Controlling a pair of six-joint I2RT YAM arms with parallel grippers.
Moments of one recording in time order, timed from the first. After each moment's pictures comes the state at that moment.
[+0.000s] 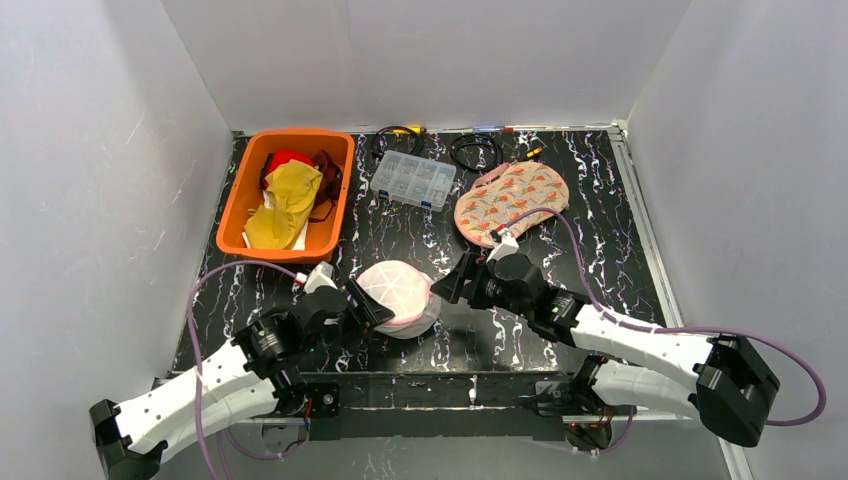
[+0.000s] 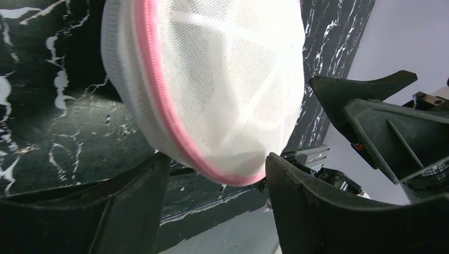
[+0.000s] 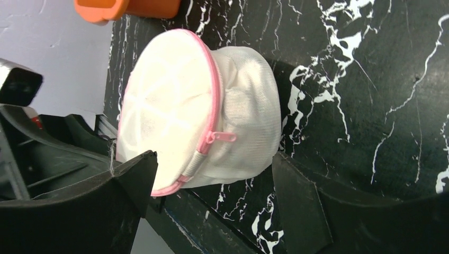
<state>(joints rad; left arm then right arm) -0.94 0.56 0.50 -0.67 -0.20 -1.36 0.95 1.04 0.51 0.07 0.05 0.95</state>
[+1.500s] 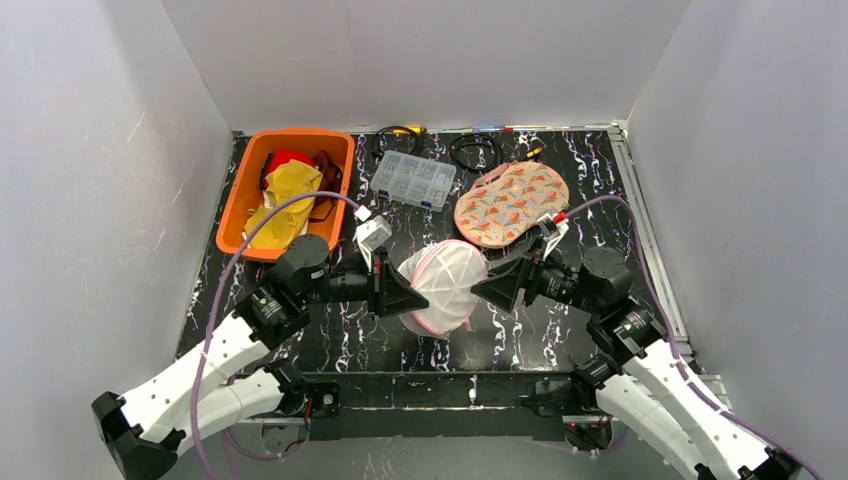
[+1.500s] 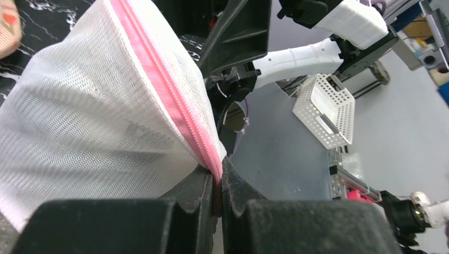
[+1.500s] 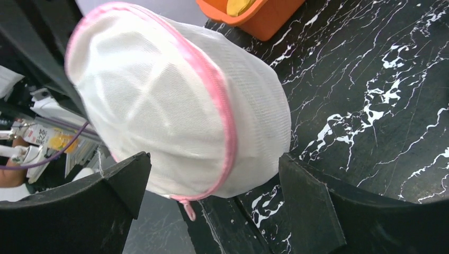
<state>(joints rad) -0.84 0.78 0.81 -0.21 0.59 -0.47 0.57 0.59 0.58 -0.14 -0.57 0.61</state>
